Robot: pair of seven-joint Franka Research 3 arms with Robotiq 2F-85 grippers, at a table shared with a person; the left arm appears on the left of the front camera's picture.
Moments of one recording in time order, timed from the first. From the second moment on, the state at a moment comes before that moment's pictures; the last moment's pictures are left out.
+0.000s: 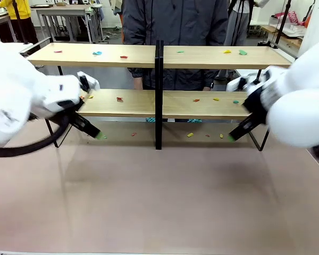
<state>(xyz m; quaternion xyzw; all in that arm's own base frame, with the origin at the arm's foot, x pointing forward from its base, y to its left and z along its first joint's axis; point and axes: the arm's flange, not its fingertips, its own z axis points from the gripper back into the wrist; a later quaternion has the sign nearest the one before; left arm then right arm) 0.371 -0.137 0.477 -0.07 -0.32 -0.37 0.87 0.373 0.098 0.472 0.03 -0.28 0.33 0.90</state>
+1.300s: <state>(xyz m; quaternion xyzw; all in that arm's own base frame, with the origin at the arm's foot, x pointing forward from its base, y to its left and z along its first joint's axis) 0.271 0.032 0.627 -0.23 -0.54 -0.41 0.69 0.293 -0.079 0.642 0.22 -0.41 0.39 0.79</state>
